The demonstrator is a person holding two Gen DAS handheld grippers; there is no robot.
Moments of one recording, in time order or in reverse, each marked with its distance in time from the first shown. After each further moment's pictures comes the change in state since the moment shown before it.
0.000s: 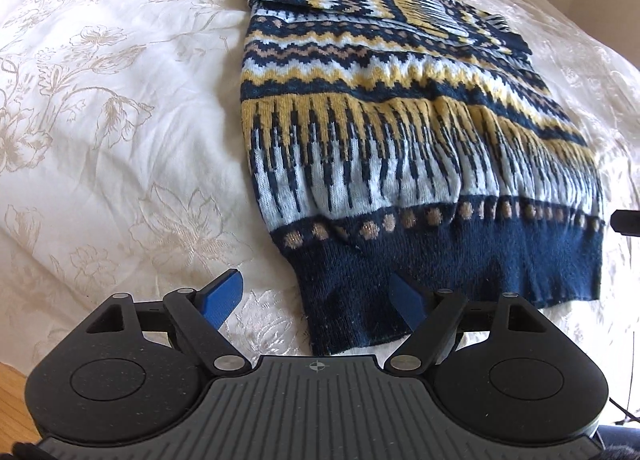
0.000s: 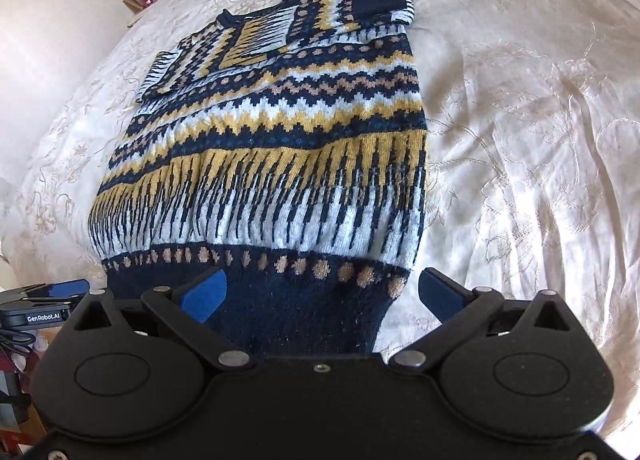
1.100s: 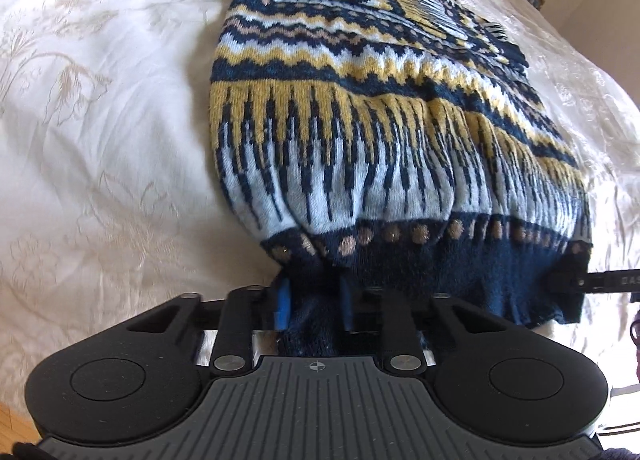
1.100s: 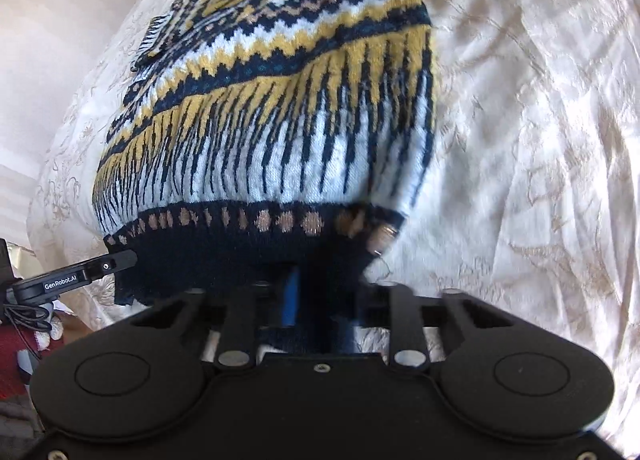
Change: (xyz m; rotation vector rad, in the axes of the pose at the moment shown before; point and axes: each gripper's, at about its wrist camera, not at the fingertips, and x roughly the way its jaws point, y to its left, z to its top) left arm 0.023 0.004 0.007 -0.093 0.037 -0.110; right arm 0.049 -0.035 -0.011 0.118 0.179 0.165
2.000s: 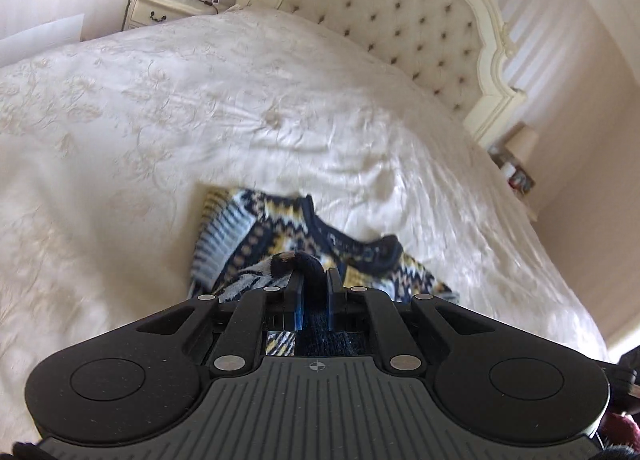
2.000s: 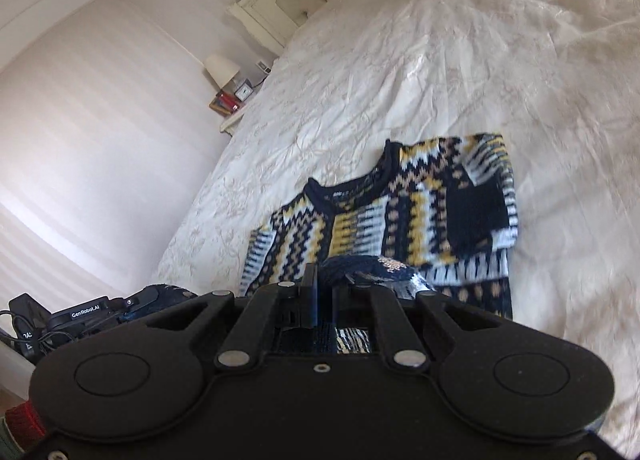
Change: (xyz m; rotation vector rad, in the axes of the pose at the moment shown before) left arm -0.080 -0.032 0.202 -0.228 -0.442 -0.085; right arm -0.092 0.041 0.199 -0.051 -0.385 0.252
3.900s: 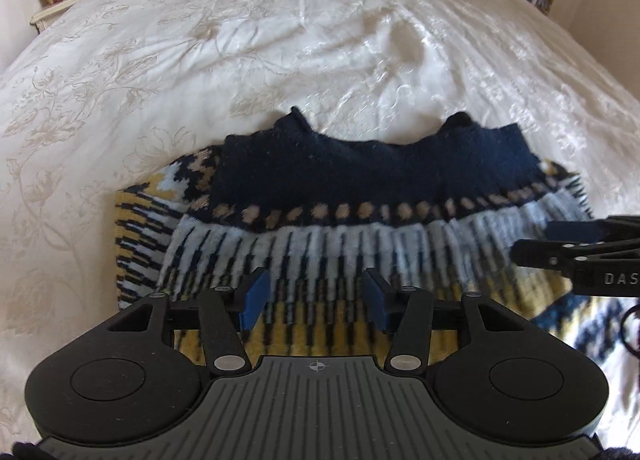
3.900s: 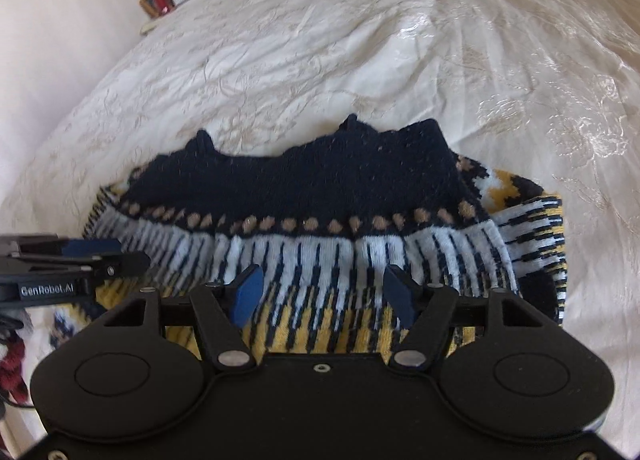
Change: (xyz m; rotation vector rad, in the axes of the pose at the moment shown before) left arm 0.192 -0.015 -0.008 0.454 0.348 0.190; right arm 0.196 0.003 0.037 -0.314 0.201 -0.389
